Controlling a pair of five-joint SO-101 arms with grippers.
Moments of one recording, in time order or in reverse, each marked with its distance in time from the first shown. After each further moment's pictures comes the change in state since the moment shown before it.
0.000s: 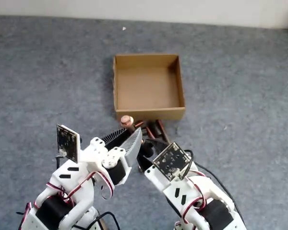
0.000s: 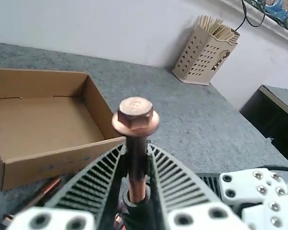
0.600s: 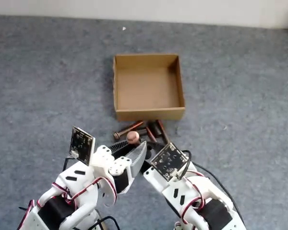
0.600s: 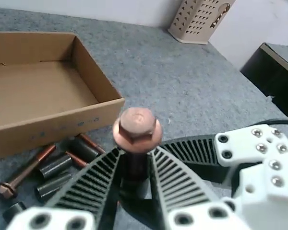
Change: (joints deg) left arm 7.6 -0.3 2.0 7.5 -0.1; right arm 0.5 0.1 0.1 0.3 0.1
